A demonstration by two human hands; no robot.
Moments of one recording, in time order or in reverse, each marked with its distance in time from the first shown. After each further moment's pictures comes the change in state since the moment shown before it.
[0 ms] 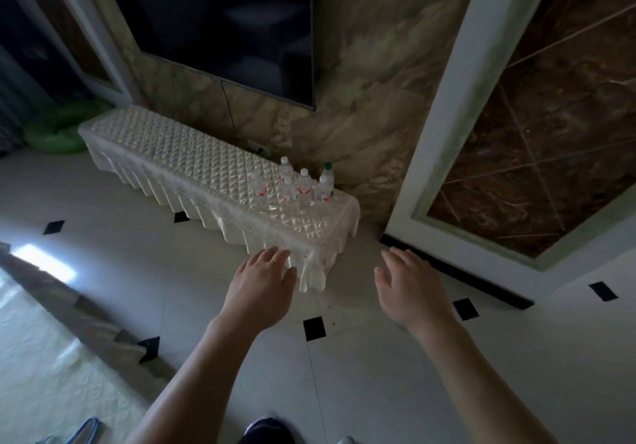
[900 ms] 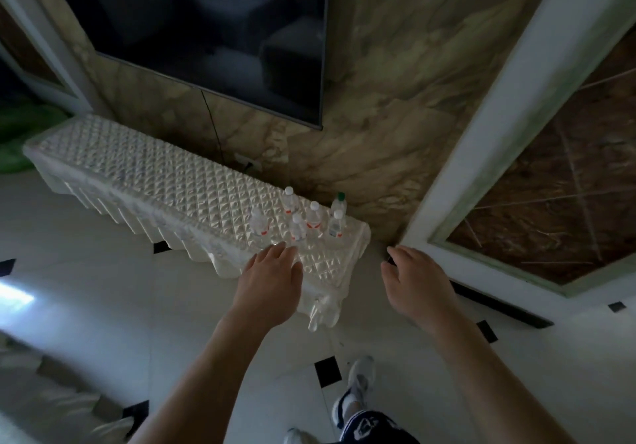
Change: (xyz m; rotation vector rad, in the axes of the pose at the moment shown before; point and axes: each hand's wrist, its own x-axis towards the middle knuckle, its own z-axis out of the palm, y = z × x) left_hand 0.245 -0.119 -0.019 -0.017 -0.066 0.090; right_hand 0.233 -0.093 -0.001 0.043 -0.013 0.082
